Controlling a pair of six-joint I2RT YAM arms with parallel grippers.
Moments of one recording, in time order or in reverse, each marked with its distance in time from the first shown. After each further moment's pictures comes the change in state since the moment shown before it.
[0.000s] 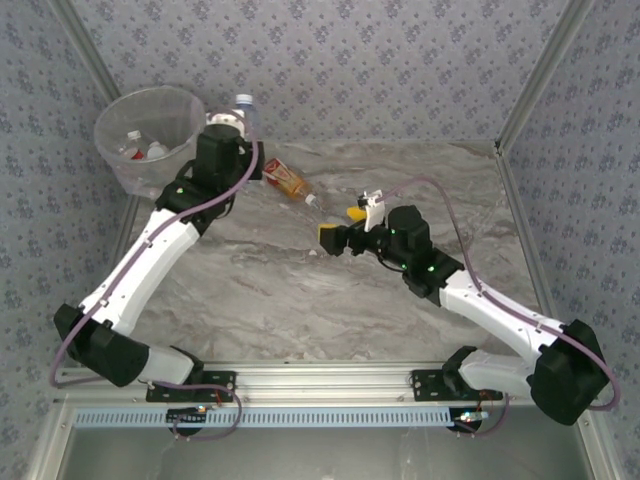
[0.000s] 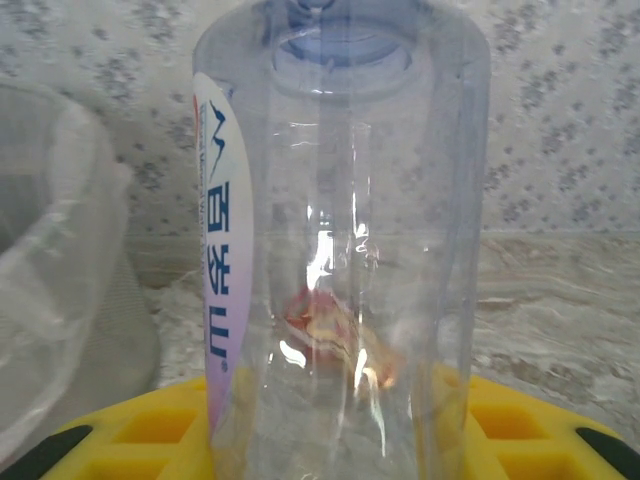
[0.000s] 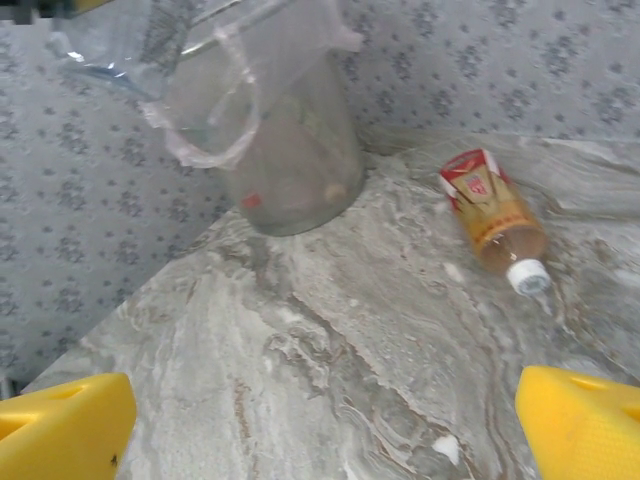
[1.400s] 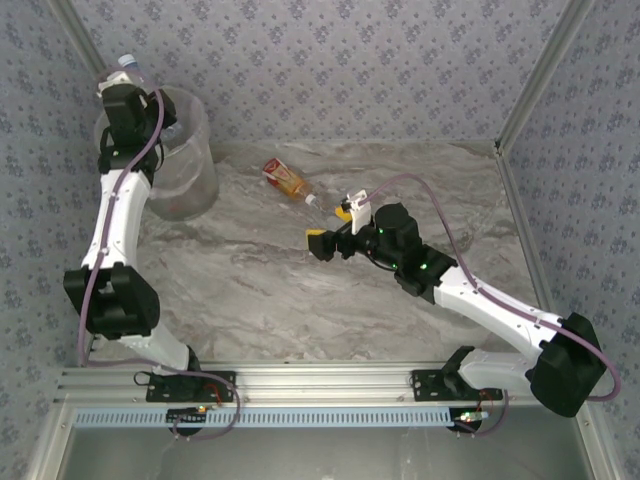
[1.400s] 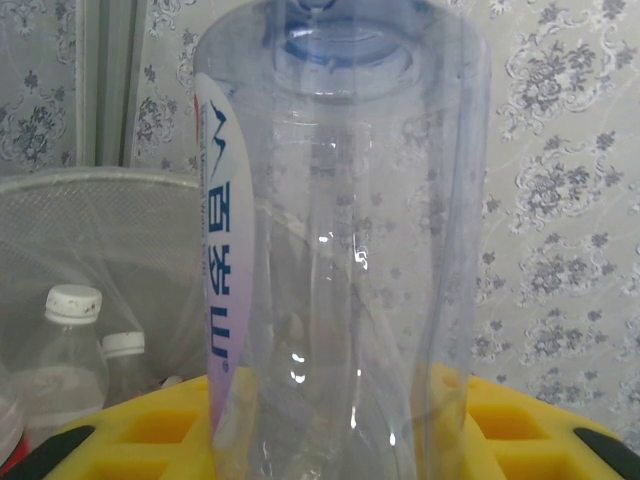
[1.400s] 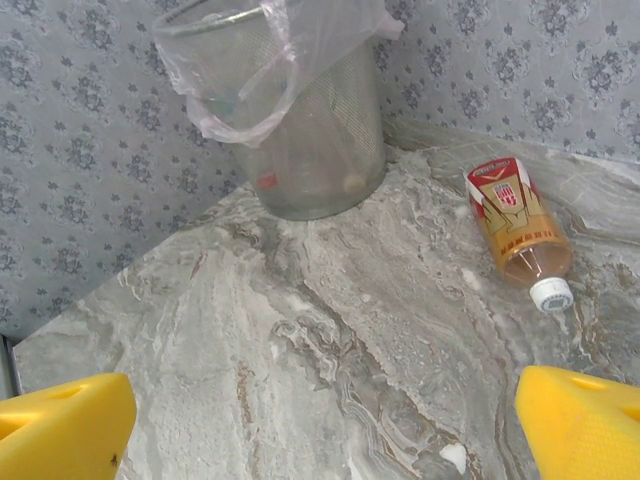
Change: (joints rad) left arm 0.536 0.282 0.225 0.223 0.270 -0.226; right arm 0.074 0.027 0.071 -0.082 0.053 -0.089
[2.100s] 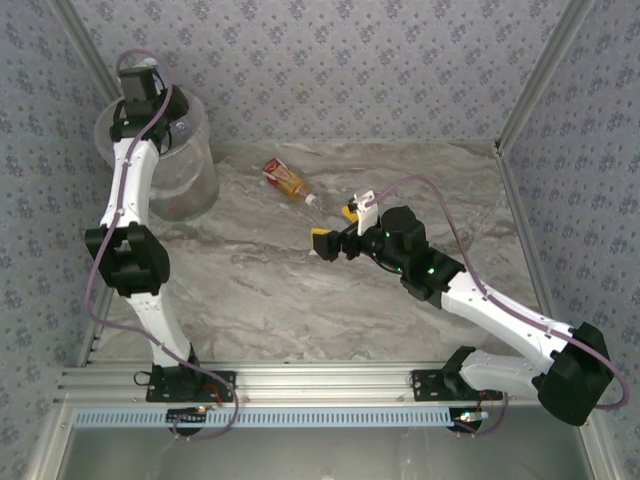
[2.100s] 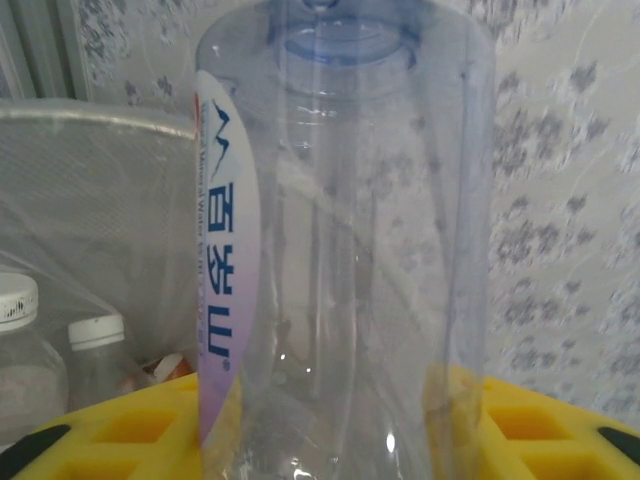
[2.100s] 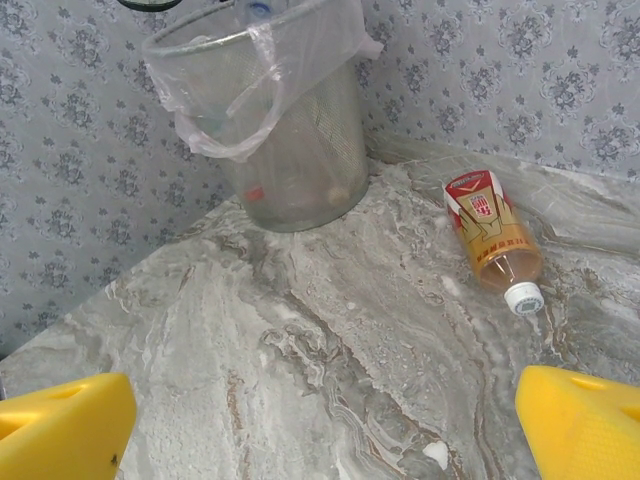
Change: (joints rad) left arm 0.000 0.325 0.384 -0.276 0.049 0.067; right arm 0.006 -0.060 -0.011 -0.024 0.050 0.000
